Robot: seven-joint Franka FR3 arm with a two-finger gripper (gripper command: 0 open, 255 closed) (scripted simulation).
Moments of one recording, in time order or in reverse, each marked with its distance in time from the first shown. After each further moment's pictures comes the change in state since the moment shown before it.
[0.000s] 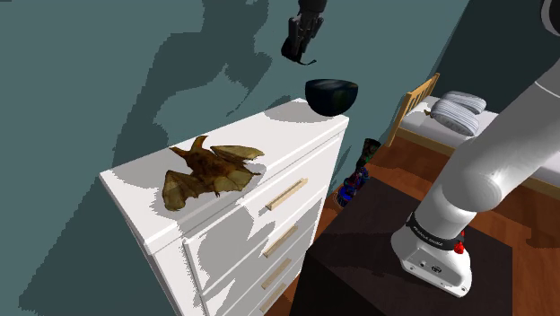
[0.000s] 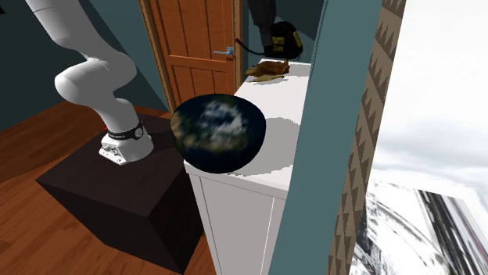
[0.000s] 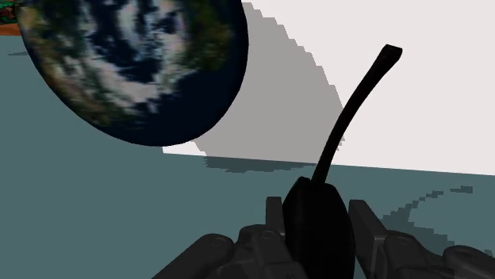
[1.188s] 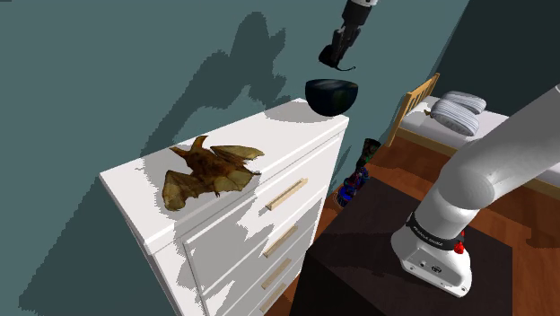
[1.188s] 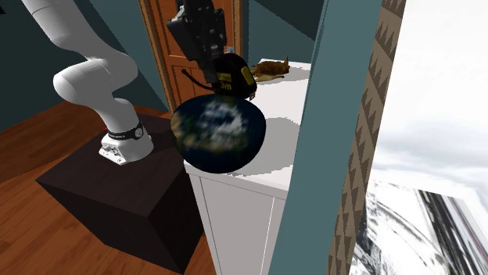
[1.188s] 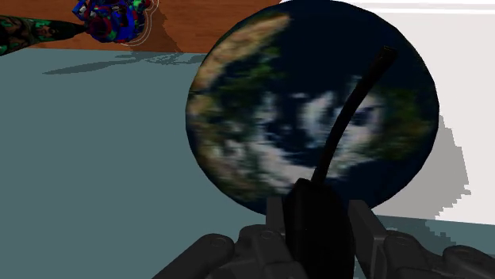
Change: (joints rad) arm -0.097 -0.136 -0.195 -0.196 0.013 0.067 -0.292
